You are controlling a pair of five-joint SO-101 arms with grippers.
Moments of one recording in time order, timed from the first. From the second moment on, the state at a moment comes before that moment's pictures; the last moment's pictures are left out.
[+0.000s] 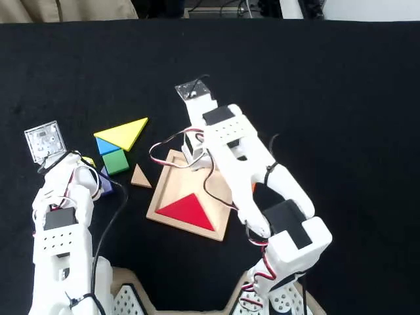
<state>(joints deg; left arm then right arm) -18.7 -55.7 79.0 25.5 7.3 -24.4 10.1 14.5 68.1 -2.0</state>
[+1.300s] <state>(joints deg) -18.7 -55.7 79.0 25.5 7.3 -24.4 10.1 19.7 61.9 -2.0</state>
